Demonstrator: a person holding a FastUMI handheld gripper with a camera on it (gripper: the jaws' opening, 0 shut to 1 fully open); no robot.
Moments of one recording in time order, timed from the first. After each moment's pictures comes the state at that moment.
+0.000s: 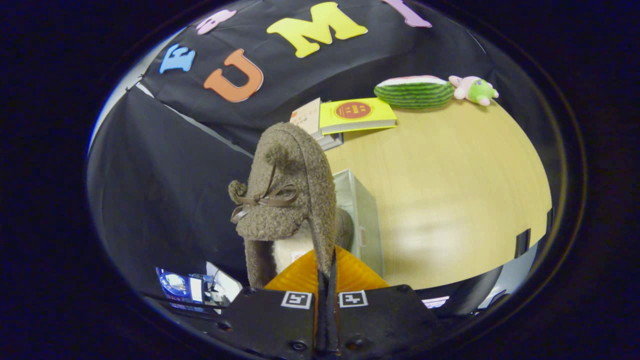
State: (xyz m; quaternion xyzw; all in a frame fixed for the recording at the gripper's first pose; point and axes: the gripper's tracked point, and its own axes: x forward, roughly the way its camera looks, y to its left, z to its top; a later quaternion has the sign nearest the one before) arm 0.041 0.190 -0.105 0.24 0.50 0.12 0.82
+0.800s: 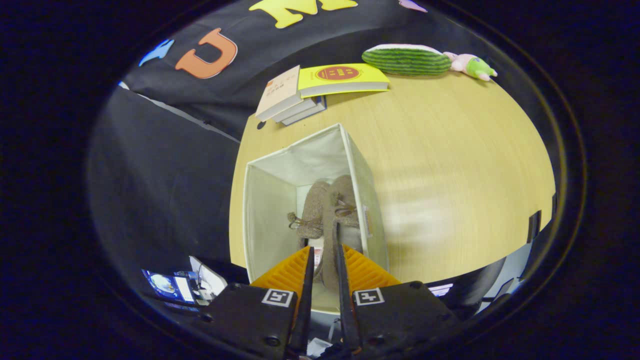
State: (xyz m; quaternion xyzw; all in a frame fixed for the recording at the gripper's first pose) arm 0.039 0.219 -0.169 0.21 0.55 0.09 0.80
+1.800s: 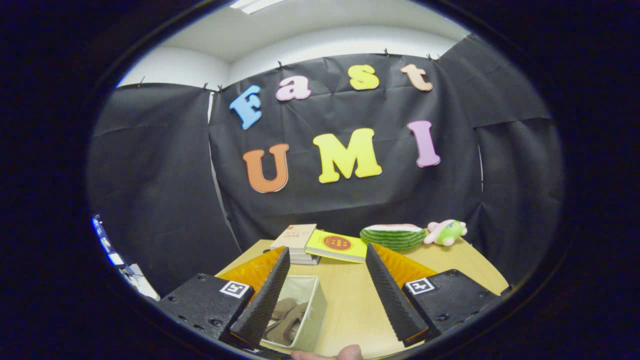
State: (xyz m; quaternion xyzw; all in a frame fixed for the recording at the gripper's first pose) arm 0.026 0.109 0.013 0.07 0.05 0.08 0.99
